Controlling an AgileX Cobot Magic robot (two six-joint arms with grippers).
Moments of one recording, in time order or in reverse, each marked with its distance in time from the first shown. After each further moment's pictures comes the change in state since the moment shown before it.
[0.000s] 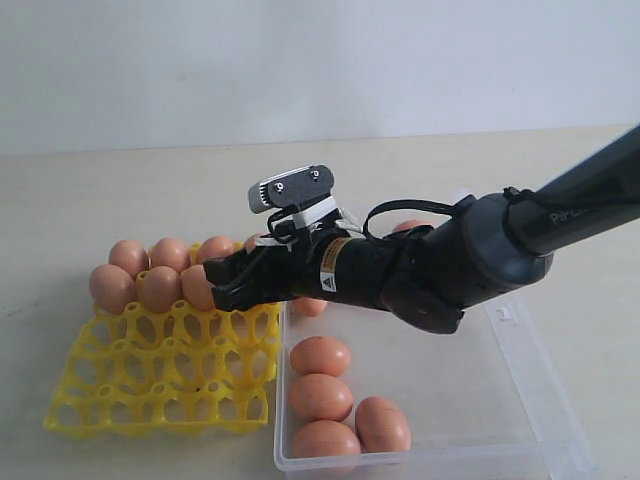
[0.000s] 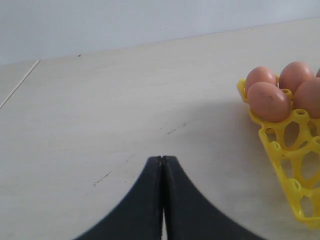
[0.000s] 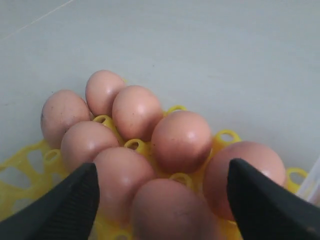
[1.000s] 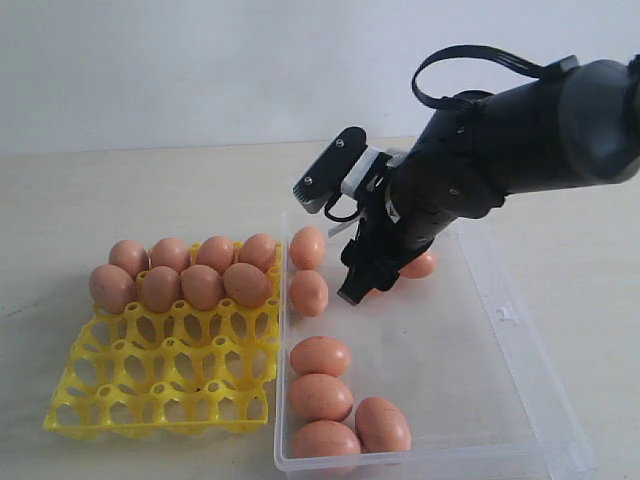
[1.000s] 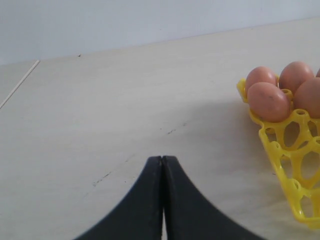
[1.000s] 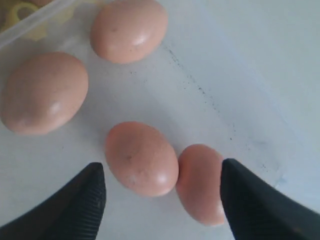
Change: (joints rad) left arm 0.000 0.000 0.000 0.000 0.000 0.000; right arm -0.037 -0.241 -0.132 -0.059 1.078 -0.446
